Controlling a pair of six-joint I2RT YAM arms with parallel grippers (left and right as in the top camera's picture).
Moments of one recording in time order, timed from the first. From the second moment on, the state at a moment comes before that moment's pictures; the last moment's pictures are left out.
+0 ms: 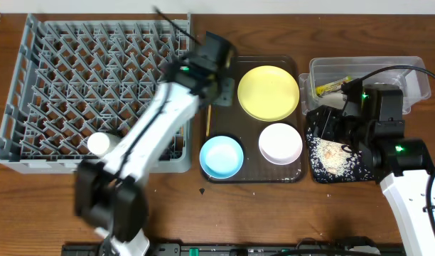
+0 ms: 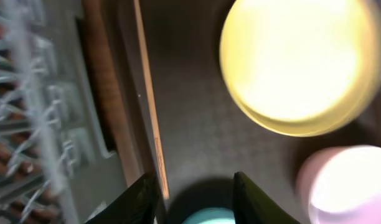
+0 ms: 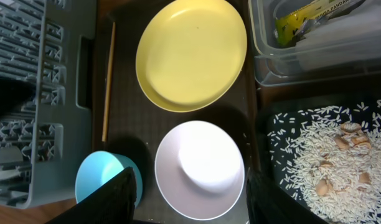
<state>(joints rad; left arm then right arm) -0.49 1.83 1.59 -0.89 -0.03 -0.28 0.08 1.16 1.01 -0.74 -0.30 0.38</state>
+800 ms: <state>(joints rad) -0.53 2.11 1.58 -0.70 -0.26 -0.28 0.08 1.16 1.01 -0.74 -0.30 0.38</state>
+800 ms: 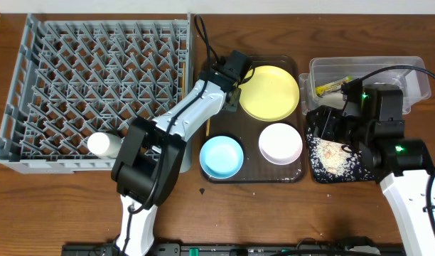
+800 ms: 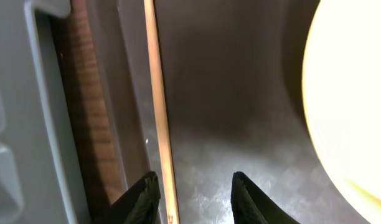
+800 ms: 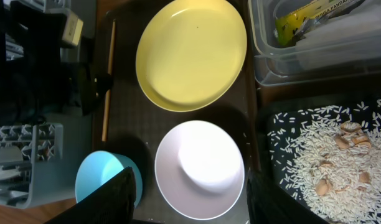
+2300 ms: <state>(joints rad) -0.58 2.19 1.62 -0.77 -0.11 -0.30 0.08 1.16 1.01 -0.77 -0.30 0.38</state>
